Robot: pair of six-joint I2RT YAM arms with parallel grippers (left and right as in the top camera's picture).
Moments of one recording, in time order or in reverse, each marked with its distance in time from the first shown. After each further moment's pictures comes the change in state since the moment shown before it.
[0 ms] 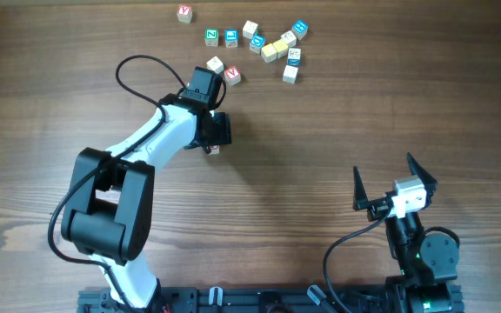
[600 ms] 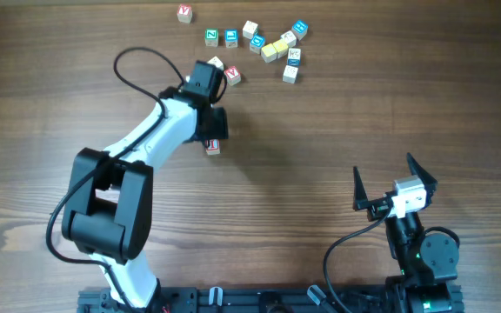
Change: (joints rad) left arm 0.007 0.007 0.121 -0.120 -0.078 0.012; right arm 0.000 0.000 0.000 0.000 0.000 0.000
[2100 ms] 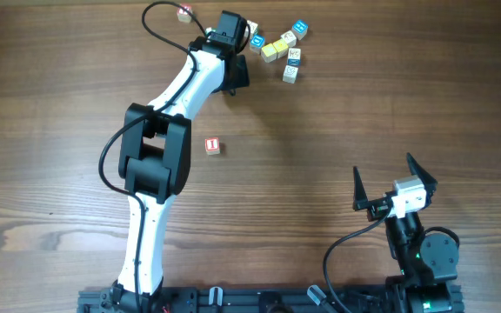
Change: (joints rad) left arm -0.025 0.489 0.641 -0.016 -0.013 -0.089; right arm 0.000 0.000 -0.001 0.000 0.000 0.000
